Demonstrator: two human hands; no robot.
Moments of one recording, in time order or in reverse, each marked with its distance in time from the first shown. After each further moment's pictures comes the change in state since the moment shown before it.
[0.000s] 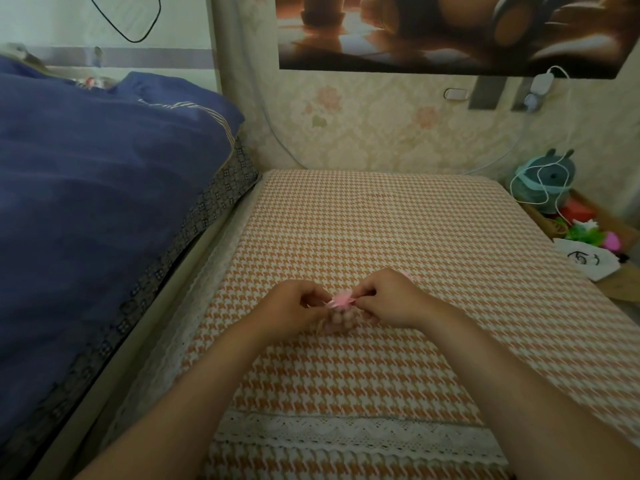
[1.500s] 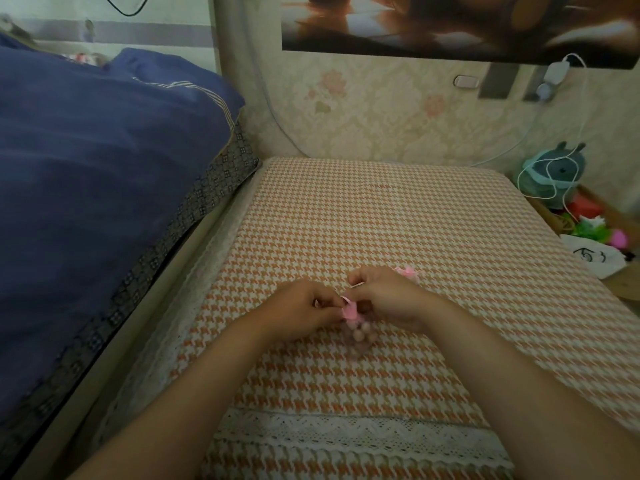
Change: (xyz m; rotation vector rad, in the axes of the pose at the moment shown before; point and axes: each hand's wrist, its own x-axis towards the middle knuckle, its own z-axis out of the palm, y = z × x) left_hand 0.006 -0.007 0.009 0.002 -0.121 0.168; right_hand 0.006 -0.012 0.016 0.674 -0.177 0.152
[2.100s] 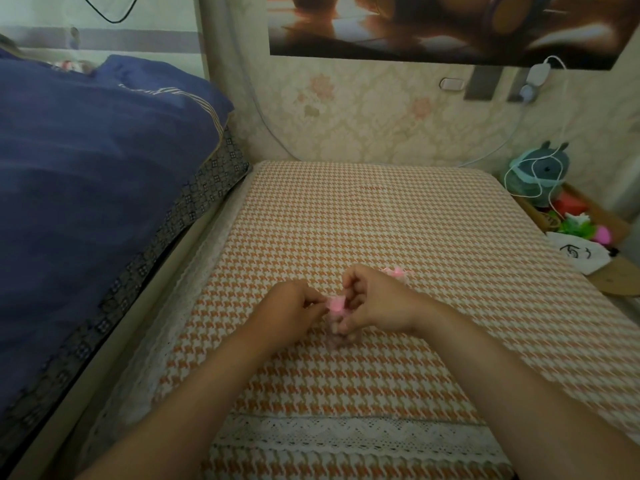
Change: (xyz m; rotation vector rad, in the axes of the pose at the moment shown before) left_hand -0.004 0.007 0.010 0.167 0.224 0.006; right_hand -0.018 0.005 -0.013 -0.275 -0.023 -0.154
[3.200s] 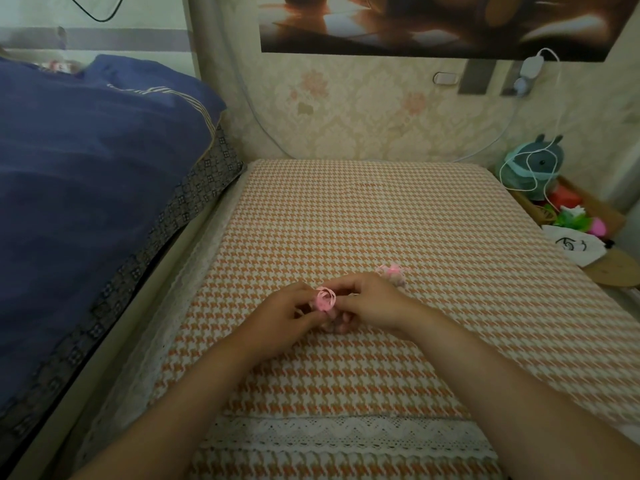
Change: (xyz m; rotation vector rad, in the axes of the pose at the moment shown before) left_hand -0.009 -0.010 0.001 -0.224 -0.123 0.096; right_hand 0.010 0.010 0.013 0.235 0.037 0.027
